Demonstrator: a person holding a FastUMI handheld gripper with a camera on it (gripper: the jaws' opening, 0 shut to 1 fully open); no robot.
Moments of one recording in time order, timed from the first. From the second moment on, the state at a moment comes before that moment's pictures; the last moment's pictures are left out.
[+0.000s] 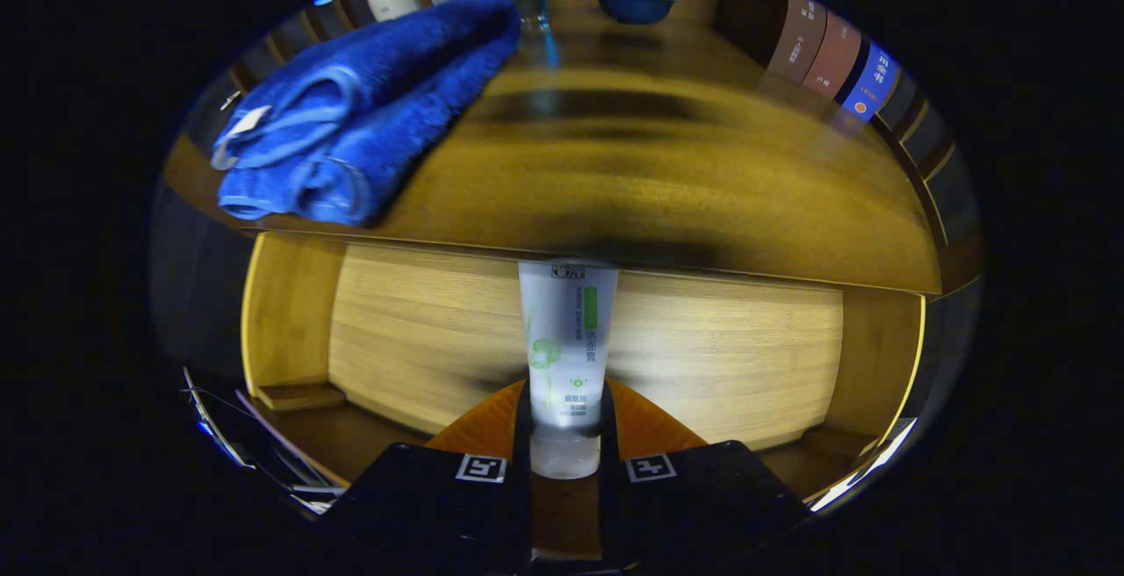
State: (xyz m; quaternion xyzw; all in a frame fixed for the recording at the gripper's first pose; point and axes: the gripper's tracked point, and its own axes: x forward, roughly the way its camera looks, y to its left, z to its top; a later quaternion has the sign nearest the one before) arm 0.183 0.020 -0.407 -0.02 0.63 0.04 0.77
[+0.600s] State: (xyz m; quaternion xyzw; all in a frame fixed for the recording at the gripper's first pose) arm 0.163 0.014 -0.352 0.03 0.61 0.06 0.79
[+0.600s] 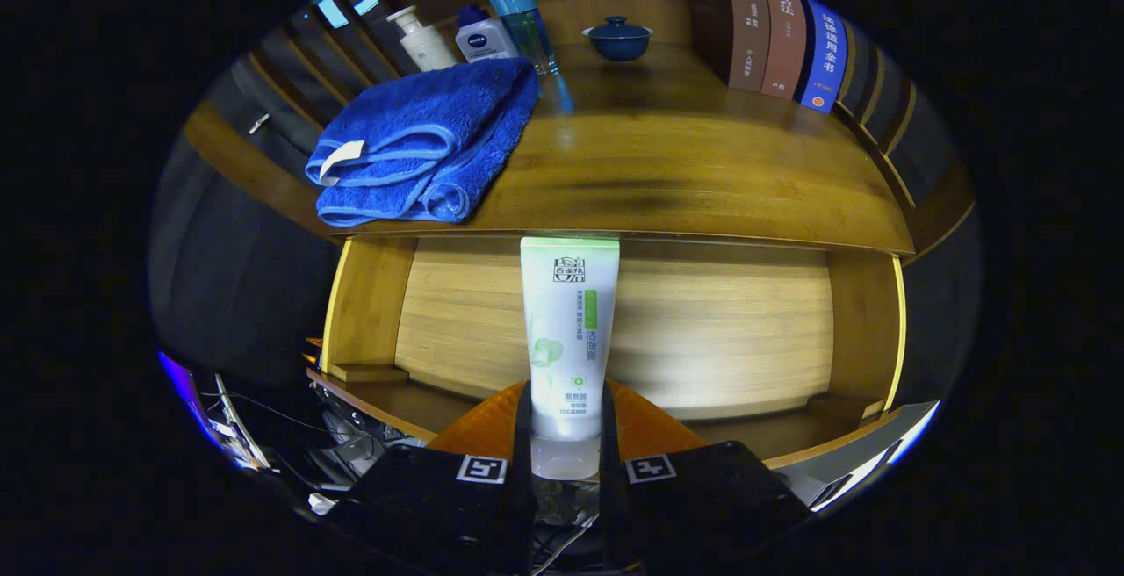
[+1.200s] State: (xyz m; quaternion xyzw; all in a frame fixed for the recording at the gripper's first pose) arm 0.222 0.015 -0.312 0.06 0.56 0.05 0.83
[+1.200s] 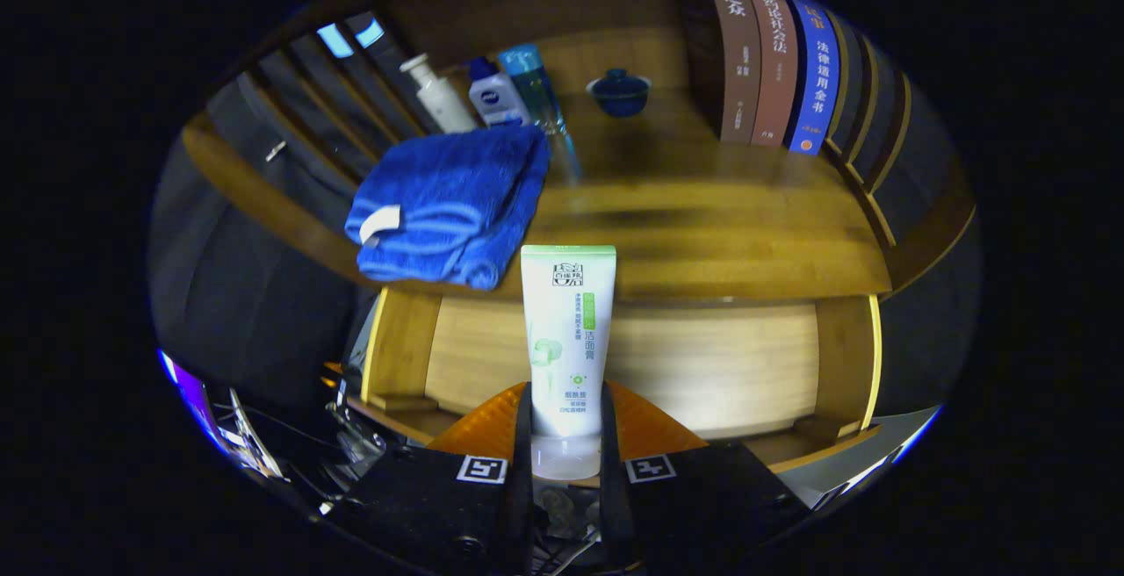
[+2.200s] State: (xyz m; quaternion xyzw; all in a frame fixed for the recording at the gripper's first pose) arm 0.353 -0.003 -0.343 -0.02 0.55 -0.02 0.83
